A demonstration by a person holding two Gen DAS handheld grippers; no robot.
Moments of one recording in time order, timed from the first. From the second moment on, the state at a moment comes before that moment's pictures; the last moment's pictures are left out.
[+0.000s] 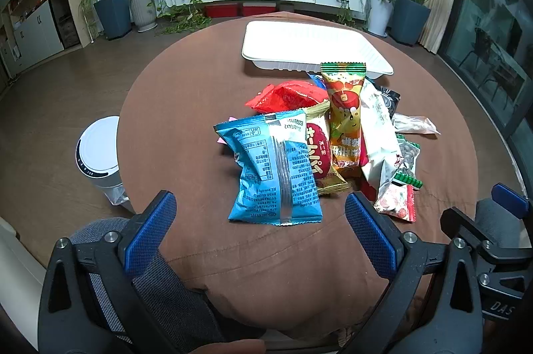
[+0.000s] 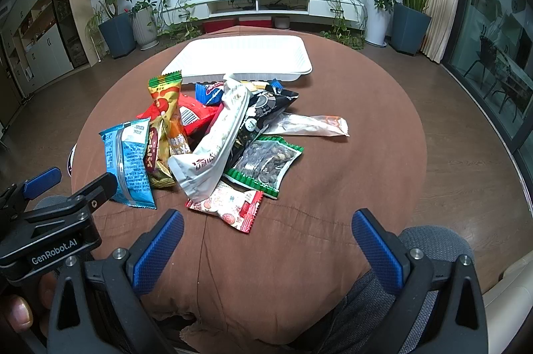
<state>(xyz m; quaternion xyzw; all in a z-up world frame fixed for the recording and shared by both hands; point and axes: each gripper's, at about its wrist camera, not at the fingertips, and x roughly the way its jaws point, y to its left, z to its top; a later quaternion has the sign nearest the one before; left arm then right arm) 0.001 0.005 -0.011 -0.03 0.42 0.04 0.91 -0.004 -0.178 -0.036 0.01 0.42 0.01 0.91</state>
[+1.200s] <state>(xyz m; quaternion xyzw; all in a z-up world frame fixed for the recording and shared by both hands) 0.000 0.029 -0.023 -0.02 0.42 -0.01 0.91 -0.014 -0.205 -0.060 0.15 0.43 0.04 0.89</state>
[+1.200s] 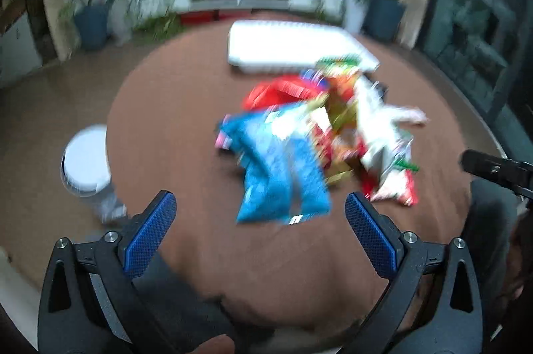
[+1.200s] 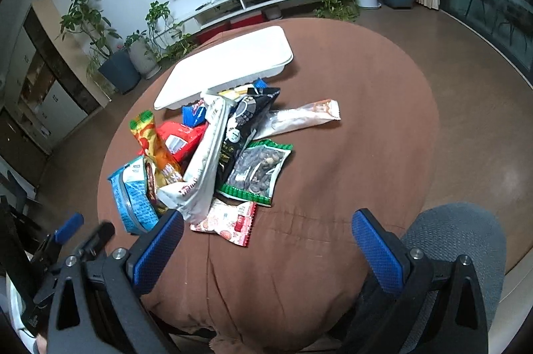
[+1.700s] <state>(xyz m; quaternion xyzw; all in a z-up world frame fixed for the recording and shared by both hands) 0.048 0.028 -0.030 -0.06 0.45 -0.01 0.89 -0.004 -0.214 -0.057 0.15 0.47 0.07 0.86</state>
